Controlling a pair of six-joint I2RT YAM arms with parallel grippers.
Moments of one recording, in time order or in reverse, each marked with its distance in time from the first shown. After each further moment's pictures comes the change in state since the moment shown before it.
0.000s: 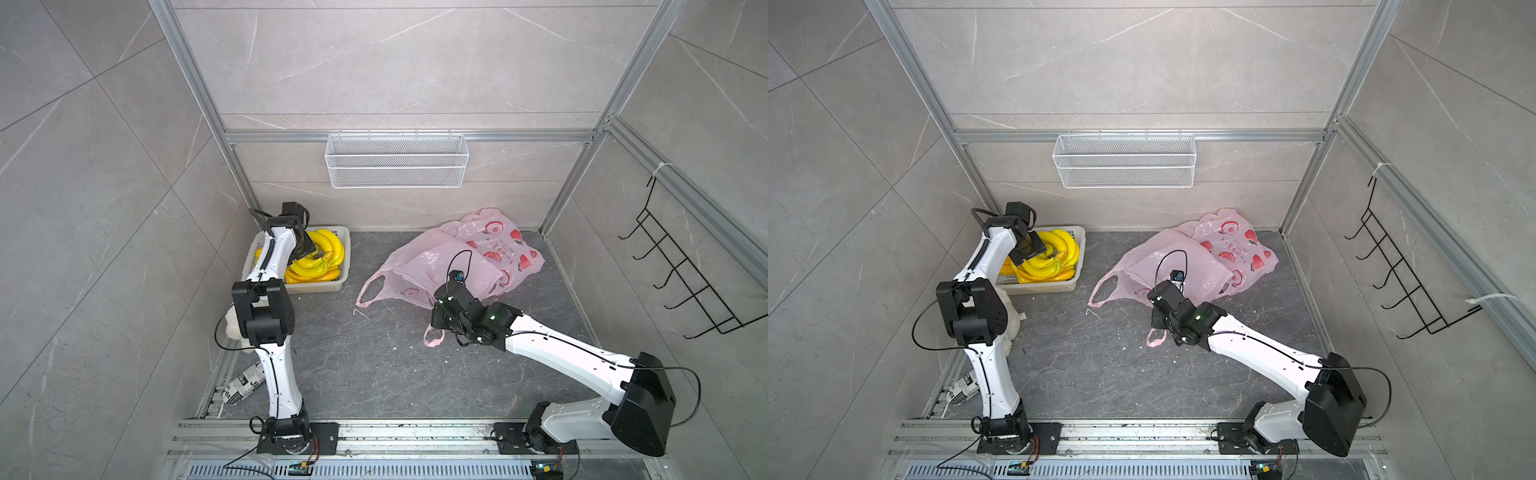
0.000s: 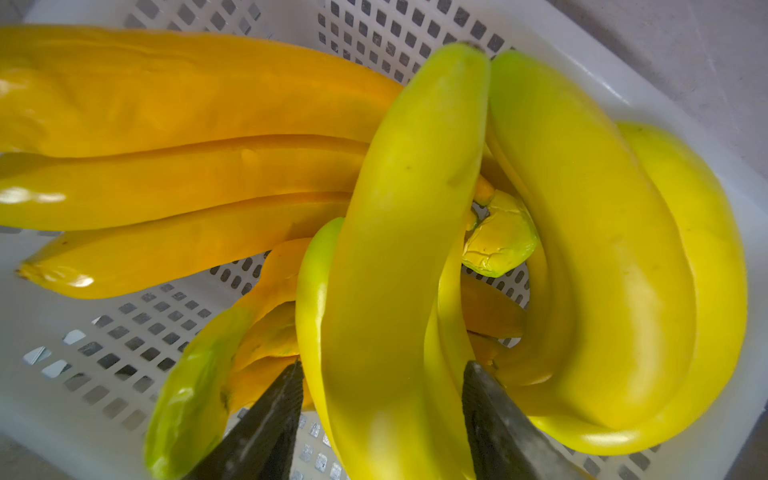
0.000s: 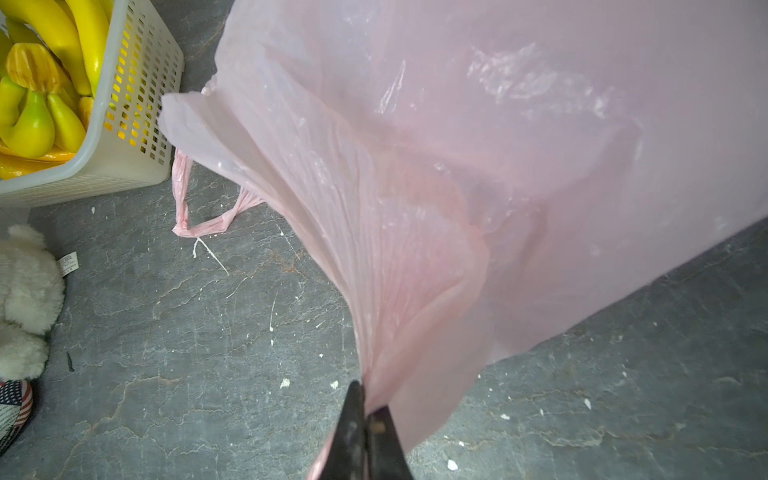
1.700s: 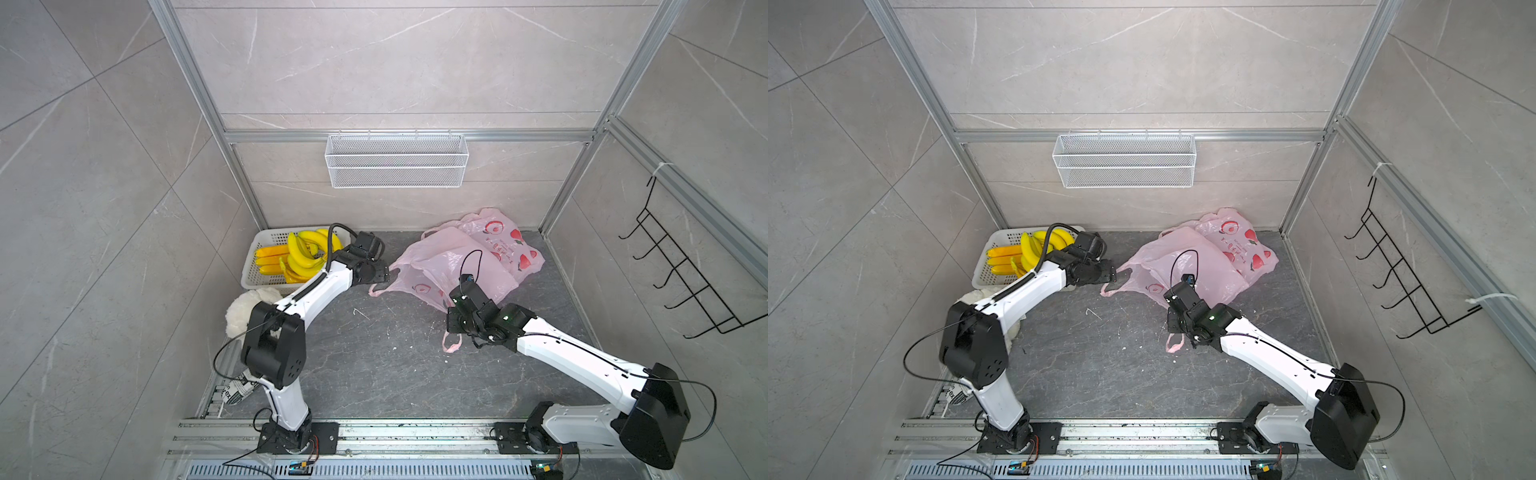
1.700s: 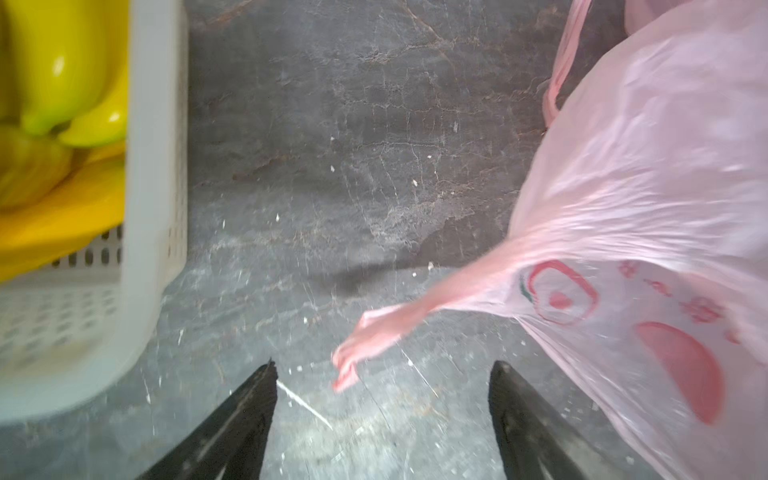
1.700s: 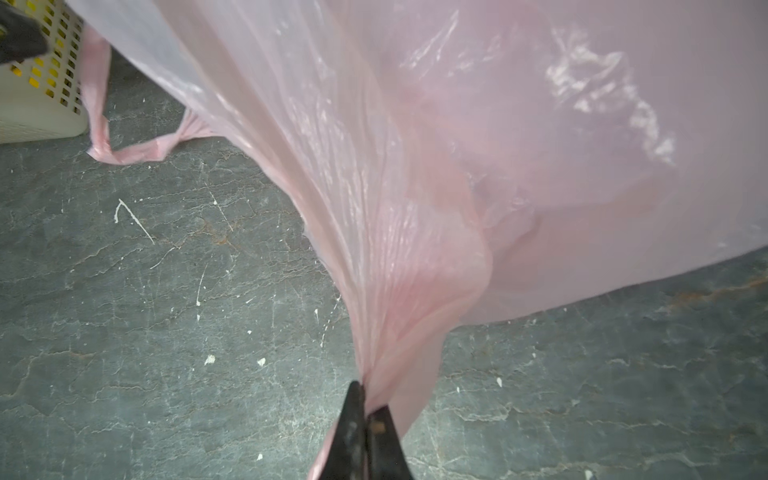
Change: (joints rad) left arm -0.518 -0.429 -0.573 0.319 0.093 0.047; right arm -0.084 -0.067 -0.075 -0.063 -0.044 -0.125
